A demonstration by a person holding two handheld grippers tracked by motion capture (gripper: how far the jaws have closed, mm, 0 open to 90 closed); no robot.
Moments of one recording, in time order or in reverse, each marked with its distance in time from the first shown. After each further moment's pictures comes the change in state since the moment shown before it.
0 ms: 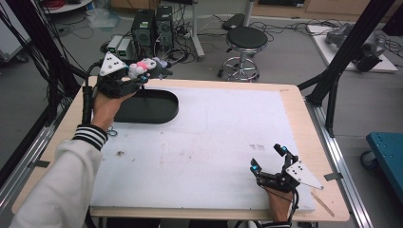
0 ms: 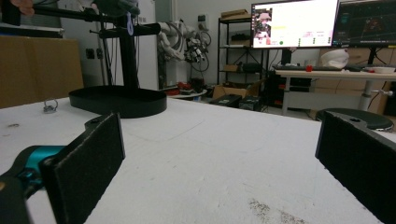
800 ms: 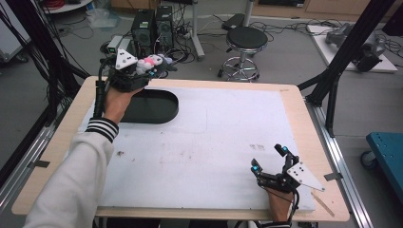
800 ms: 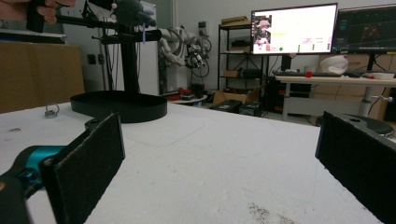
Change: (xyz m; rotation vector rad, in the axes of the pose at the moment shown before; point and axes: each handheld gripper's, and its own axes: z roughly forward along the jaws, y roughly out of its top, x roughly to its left) left arm -0.007 0.008 0.028 0.033 0.048 0.025; right arm -0.001 -0.001 -0.002 -0.027 0.002 -0.005
